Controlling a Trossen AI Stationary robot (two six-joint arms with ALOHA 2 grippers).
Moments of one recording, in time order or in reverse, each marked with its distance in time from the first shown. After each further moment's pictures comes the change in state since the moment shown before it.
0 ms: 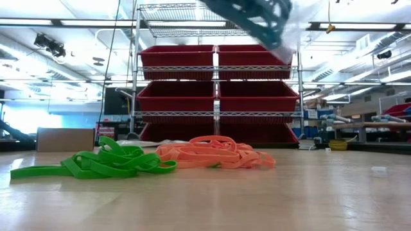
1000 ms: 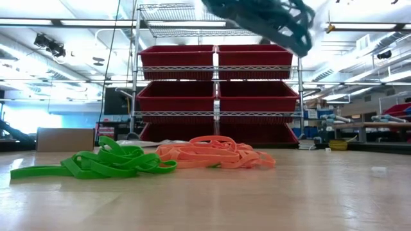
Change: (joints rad) left arm -0.019 -0.002 0.000 -0.085 0.000 -0.327; right arm -0.020 -0.048 0.000 -0.035 0.067 0.040
